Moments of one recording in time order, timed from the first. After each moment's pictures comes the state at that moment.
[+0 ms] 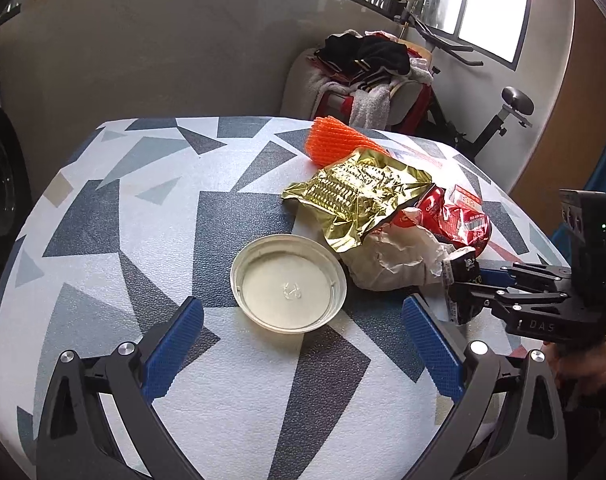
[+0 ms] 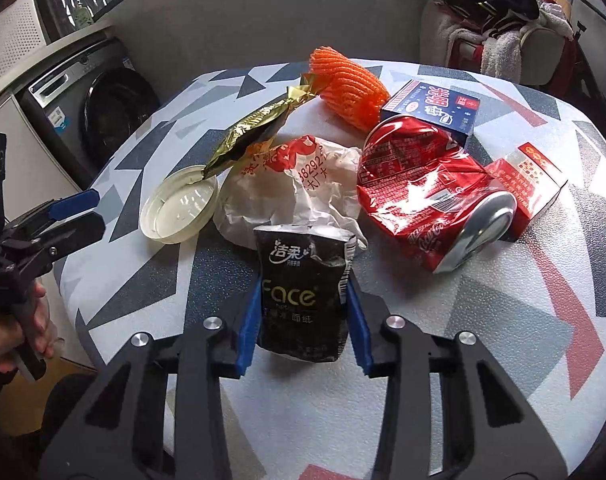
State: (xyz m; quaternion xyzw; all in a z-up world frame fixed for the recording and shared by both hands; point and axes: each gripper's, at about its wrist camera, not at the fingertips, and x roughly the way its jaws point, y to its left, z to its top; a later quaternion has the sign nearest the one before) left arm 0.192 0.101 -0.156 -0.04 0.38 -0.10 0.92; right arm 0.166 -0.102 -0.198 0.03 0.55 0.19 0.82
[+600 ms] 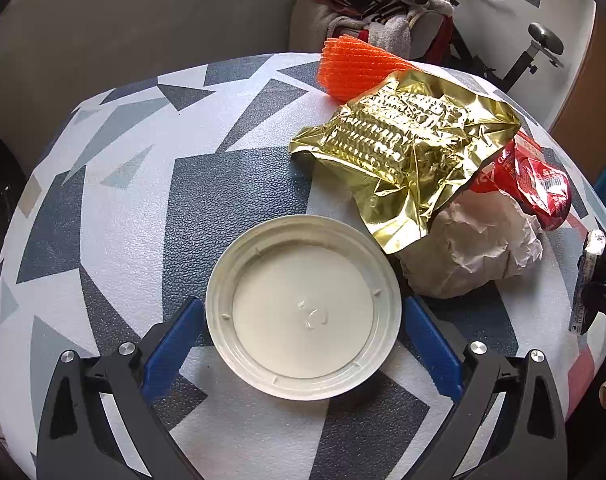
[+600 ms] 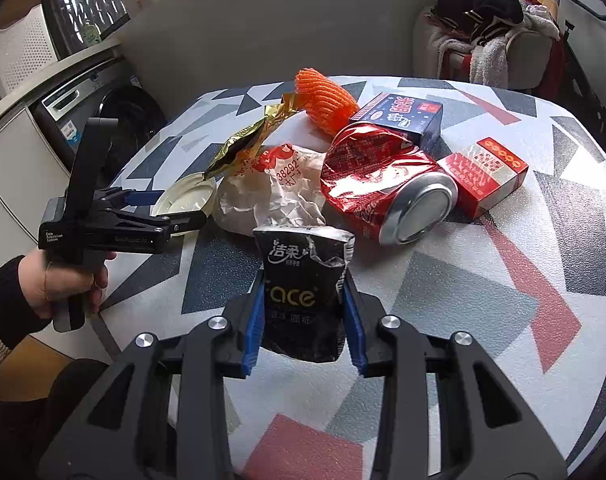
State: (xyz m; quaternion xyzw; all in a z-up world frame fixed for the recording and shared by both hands) left arm 0.264 0.081 -0.206 0.03 0.48 -0.07 0.88; right arm 0.140 -0.145 -0.180 0.05 0.53 0.19 0.83
